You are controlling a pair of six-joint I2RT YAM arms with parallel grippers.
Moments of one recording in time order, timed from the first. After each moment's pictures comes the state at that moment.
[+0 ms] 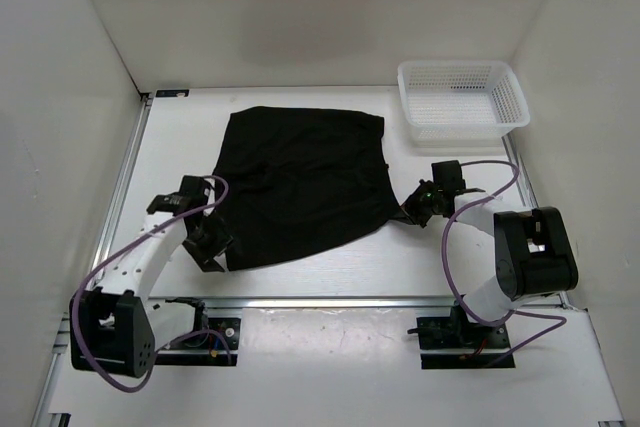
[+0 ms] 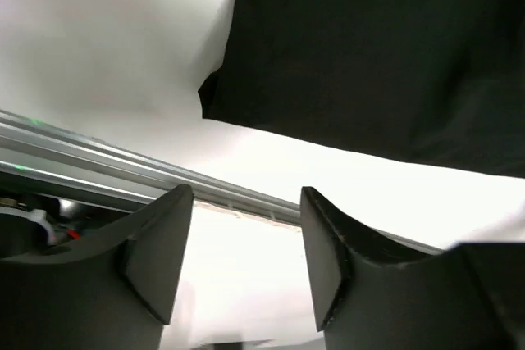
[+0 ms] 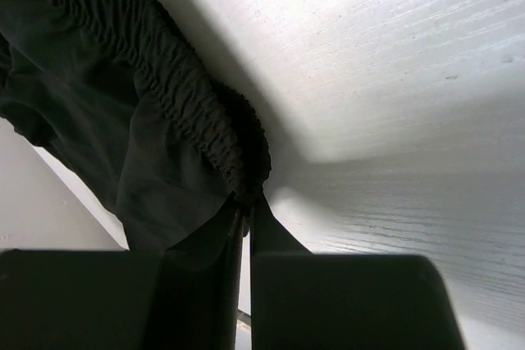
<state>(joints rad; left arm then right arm) -0.12 1.14 0.75 -1.02 0.13 -0.82 0.17 1.53 0.68 -0.17 -0.40 0.91</state>
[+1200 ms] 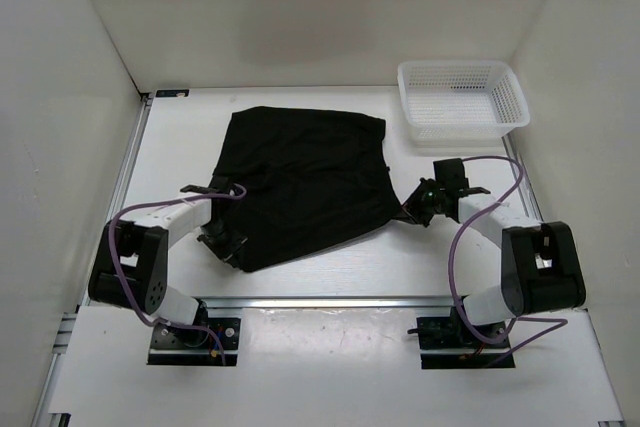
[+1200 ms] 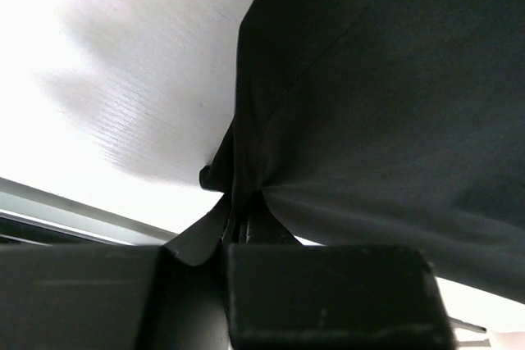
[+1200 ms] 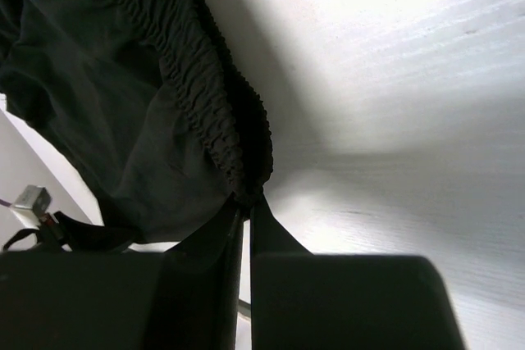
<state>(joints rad) -0.23 1.47 0.73 -0.86 0.06 -1.00 0.18 1.44 0.69 -0.26 -0.39 0.85</state>
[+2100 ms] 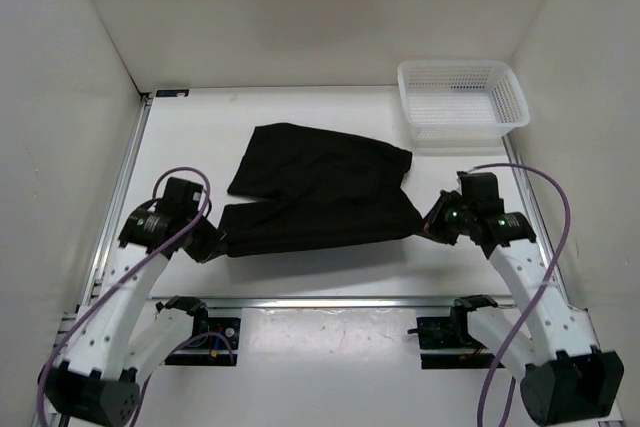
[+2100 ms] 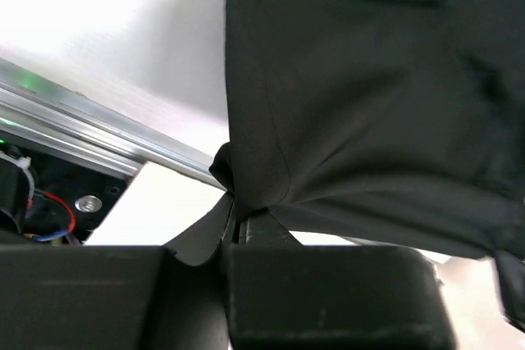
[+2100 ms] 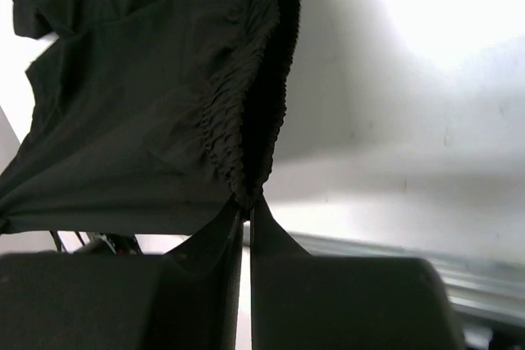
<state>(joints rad) -0.25 0.87 0.91 -1.22 0.01 -1.02 0.19 0.88 0.73 -0.77 -0.30 0.67</state>
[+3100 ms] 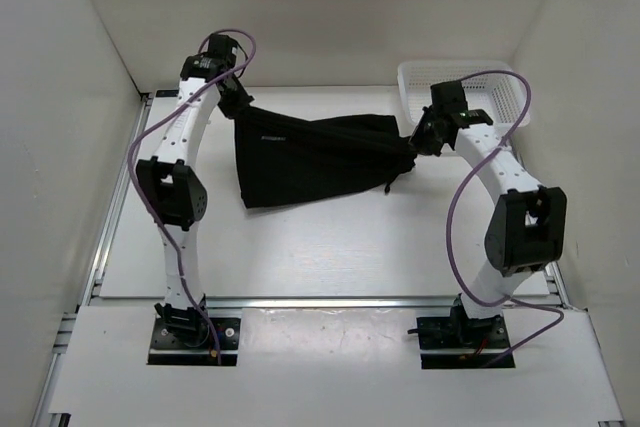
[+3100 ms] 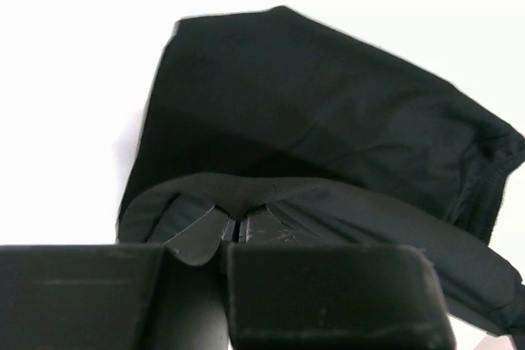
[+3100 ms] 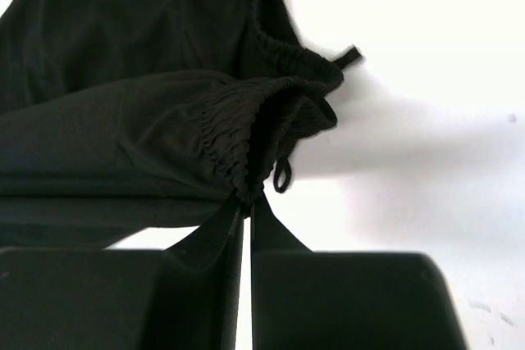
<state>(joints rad) -0.18 2.11 2.22 -1.14 -0.09 -0.71 0.19 1.67 1.41 -0.67 -0.04 0.59</state>
